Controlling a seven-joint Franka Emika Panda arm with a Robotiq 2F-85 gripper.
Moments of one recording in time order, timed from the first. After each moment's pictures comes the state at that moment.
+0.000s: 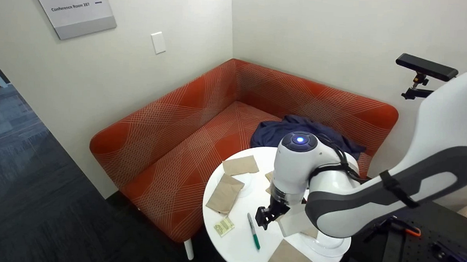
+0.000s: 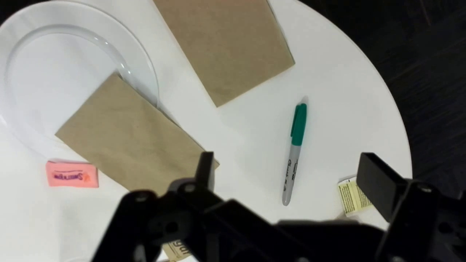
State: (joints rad) arm 0.18 0.32 0.13 -2.25 0.02 2.56 0.87
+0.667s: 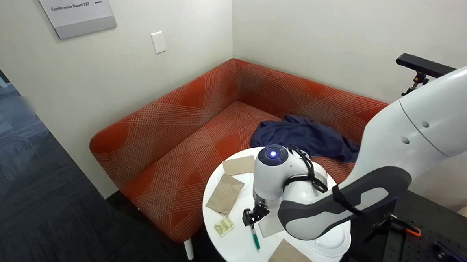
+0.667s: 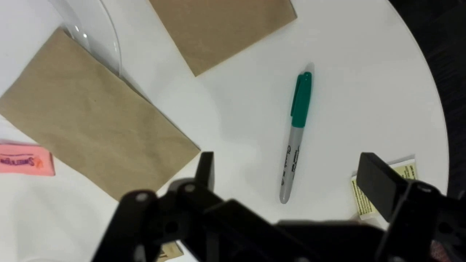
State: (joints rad) arm 0.29 0.54 0.01 -2.07 -0.01 2.59 0.88
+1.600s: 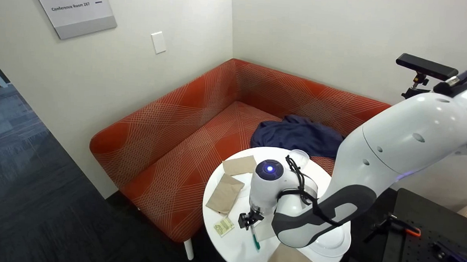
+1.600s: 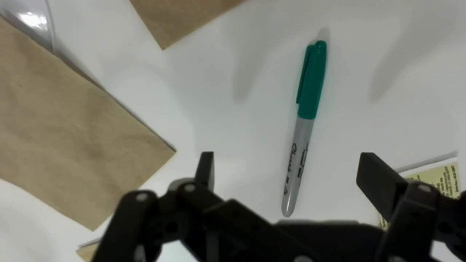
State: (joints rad) arm 0.33 0.71 -0.04 -1.99 0.00 2.74 0.88
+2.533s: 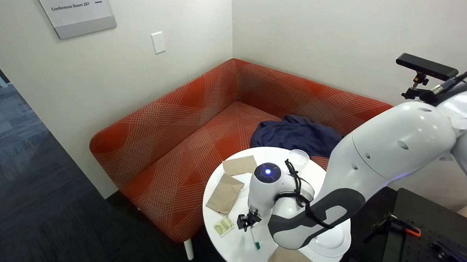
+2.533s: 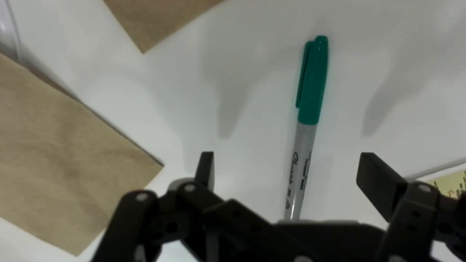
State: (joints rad) arm 0.32 0.77 -0.04 -1.95 0.04 2.76 0.88
